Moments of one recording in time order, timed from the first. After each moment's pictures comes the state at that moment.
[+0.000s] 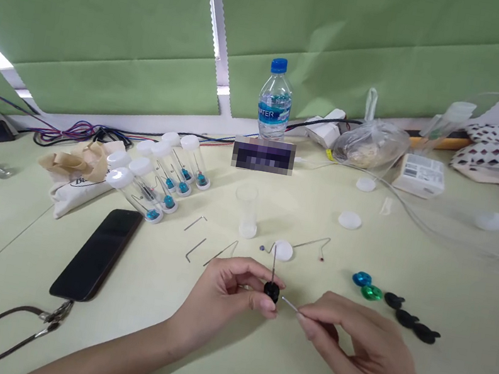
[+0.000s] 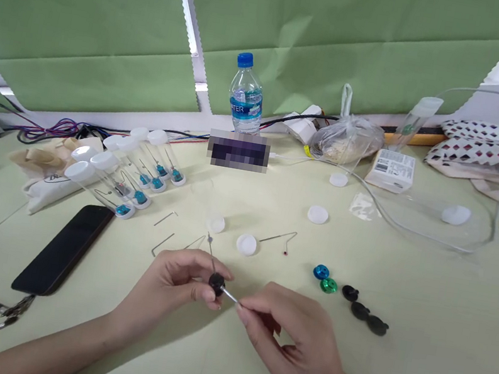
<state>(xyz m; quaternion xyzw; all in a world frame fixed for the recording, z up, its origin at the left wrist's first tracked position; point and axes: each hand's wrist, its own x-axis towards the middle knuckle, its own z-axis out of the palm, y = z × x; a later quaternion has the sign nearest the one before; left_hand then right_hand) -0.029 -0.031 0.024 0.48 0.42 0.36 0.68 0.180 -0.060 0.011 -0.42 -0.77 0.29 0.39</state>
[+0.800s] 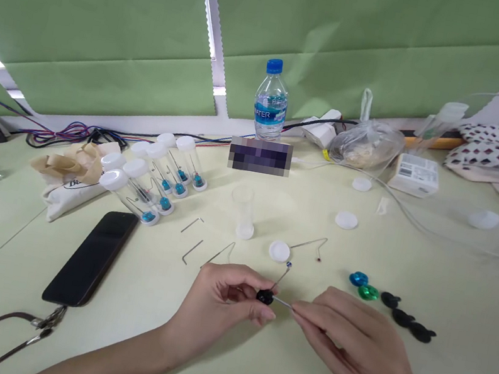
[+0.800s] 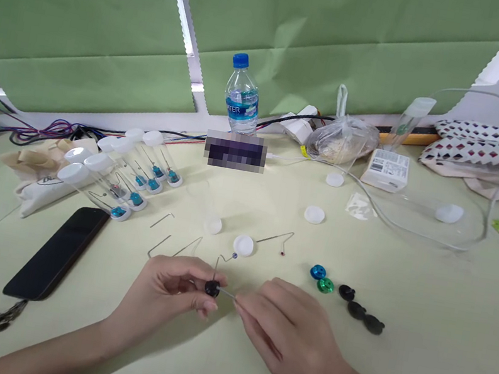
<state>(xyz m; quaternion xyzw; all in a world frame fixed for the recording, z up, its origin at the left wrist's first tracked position) -0.027 -0.035 0.017 0.49 0.44 0.39 0.64 0.188 -0.052 0.005 -0.36 -0.86 0.13 0.35</state>
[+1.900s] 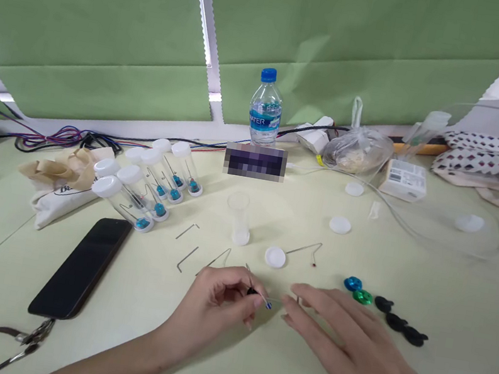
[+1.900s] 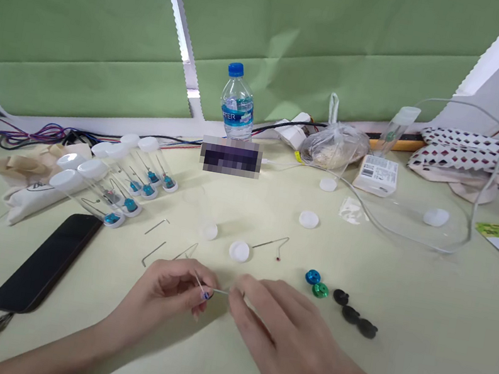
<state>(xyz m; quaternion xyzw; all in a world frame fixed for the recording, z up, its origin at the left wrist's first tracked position) -0.033 -0.027 0.014 0.57 0.42 0.32 0.63 0.200 -0.049 0.002 -0.30 -0.92 -0.06 0.26</state>
